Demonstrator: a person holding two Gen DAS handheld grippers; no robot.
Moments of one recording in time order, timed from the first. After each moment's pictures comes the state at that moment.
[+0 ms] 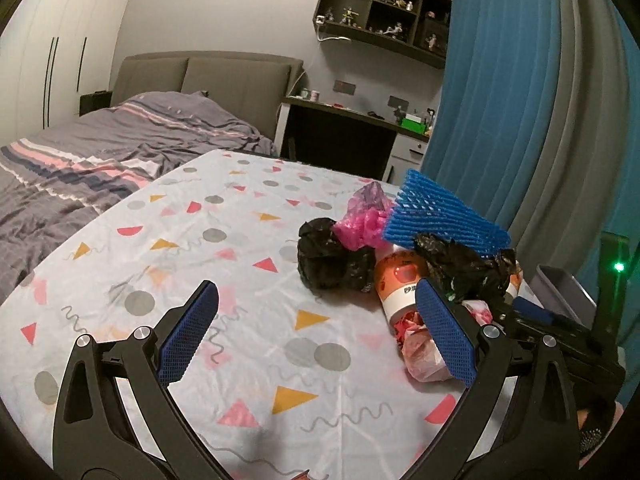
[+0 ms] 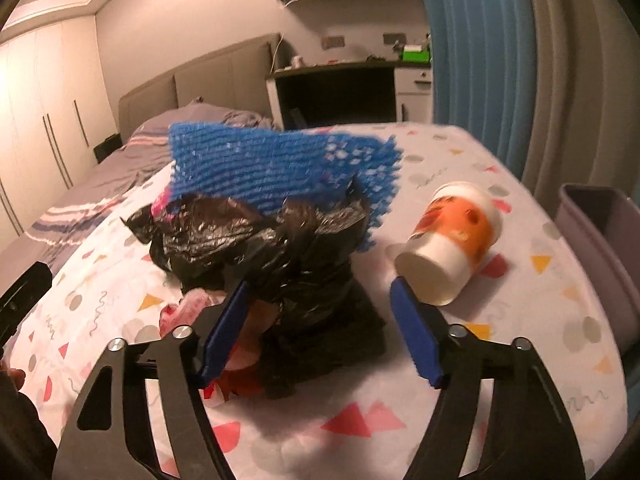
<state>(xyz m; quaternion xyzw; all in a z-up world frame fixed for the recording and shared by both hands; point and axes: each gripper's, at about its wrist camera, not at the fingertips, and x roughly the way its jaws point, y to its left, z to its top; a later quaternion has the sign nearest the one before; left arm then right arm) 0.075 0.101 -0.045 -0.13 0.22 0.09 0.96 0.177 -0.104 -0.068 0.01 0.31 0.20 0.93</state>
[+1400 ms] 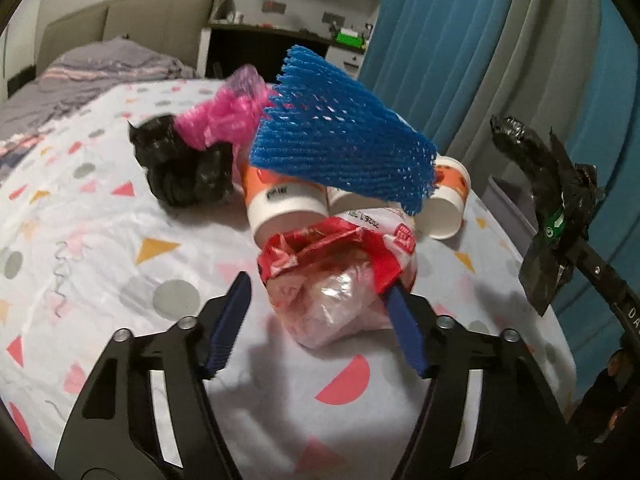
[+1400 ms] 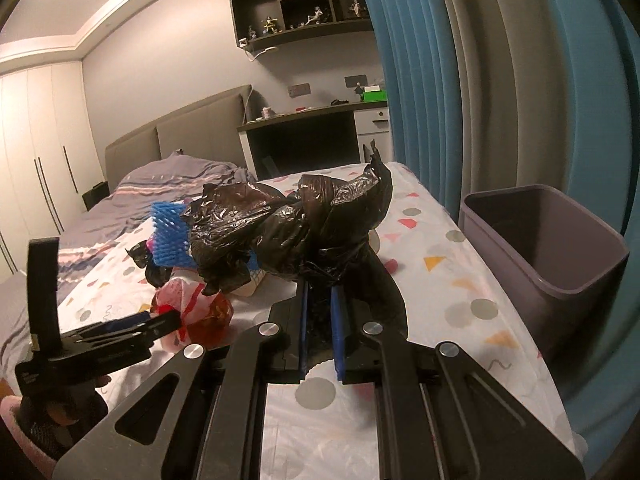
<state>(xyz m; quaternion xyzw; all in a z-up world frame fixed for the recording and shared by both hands) 0.135 0.022 -0.087 -0.12 0.35 -0.04 0.93 0.108 -0.206 -0.037 0.06 0.23 0.15 0.96</state>
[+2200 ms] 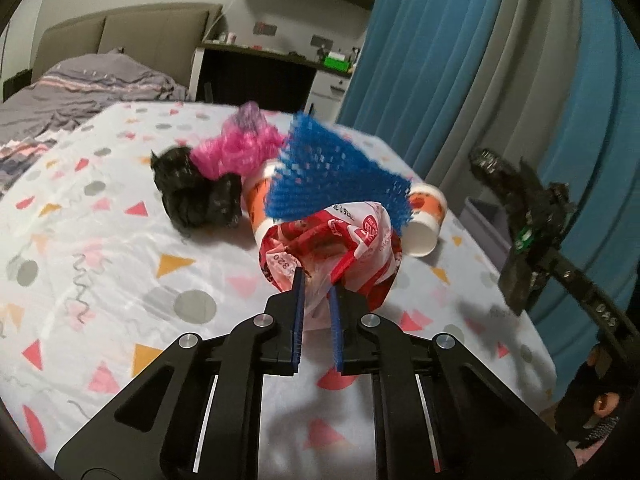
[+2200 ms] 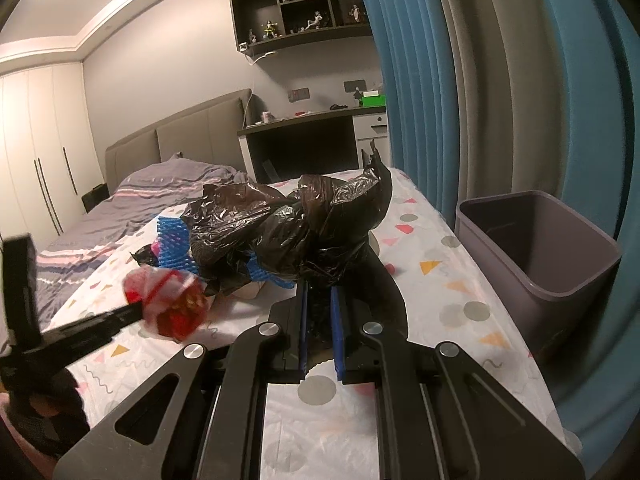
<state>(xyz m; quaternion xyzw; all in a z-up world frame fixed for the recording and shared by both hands) 0.101 0.040 -0.059 -0.13 0.30 -0.07 0.94 0.102 -0.209 -0.032 0.06 0.23 0.15 0.96</state>
